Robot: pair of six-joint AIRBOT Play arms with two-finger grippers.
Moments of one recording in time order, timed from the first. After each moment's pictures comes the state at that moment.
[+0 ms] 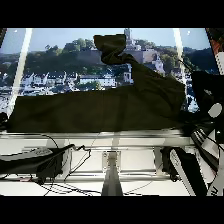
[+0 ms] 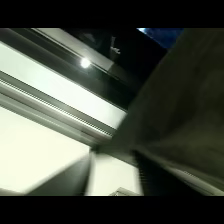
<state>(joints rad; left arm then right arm) 0.95 -1.46 1.11 1.69 -1.36 -1.21 -0.32 -0.70 0.59 -1.61 1.36 1.63</state>
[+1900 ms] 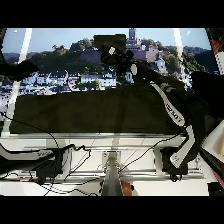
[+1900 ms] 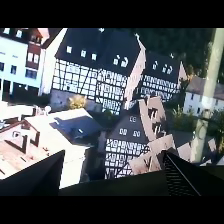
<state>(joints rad) 0.46 -1.52 1.40 1.04 -1.19 -1.20 0.42 -1.91 1.52 -1.40 0.28 0.71</state>
